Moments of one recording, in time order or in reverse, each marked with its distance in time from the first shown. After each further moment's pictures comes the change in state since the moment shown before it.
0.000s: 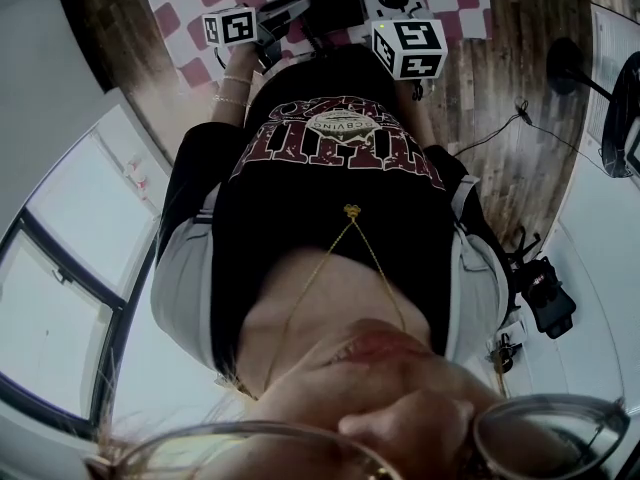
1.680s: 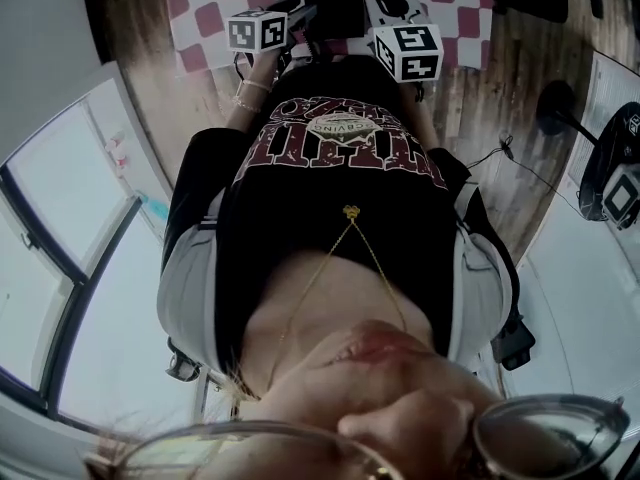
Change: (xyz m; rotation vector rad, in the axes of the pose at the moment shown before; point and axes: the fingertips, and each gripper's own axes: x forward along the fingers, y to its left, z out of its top) left arm -0.008 0.021 -0.005 0.148 -0.026 0.480; right arm 0.018 0.003 -0.014 -0.106 0.100 0.162
